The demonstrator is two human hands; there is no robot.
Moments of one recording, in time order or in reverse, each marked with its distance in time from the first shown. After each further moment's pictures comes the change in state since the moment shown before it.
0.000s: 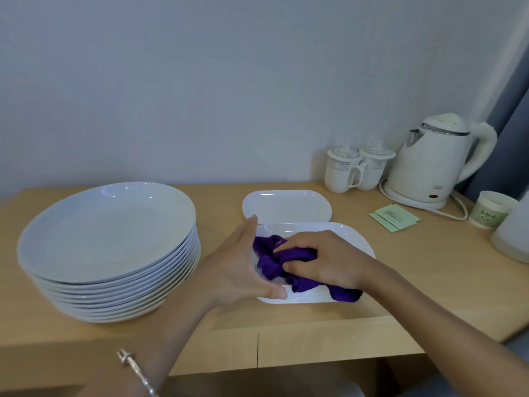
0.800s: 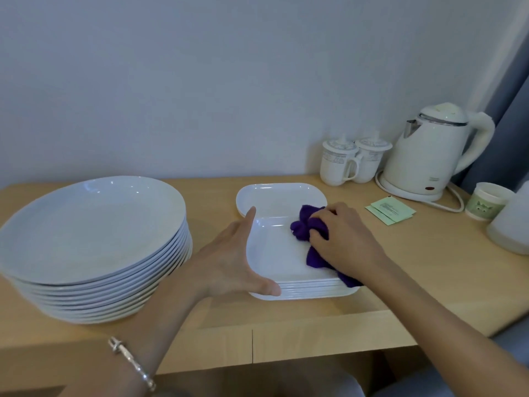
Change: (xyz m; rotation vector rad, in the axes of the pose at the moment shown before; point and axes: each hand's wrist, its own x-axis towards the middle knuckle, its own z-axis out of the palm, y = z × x) left_hand 0.006 0.000 -0.005 0.125 -0.092 -0.046; right_hand 0.005 0.032 -0.009 -0.385 0.355 0.203
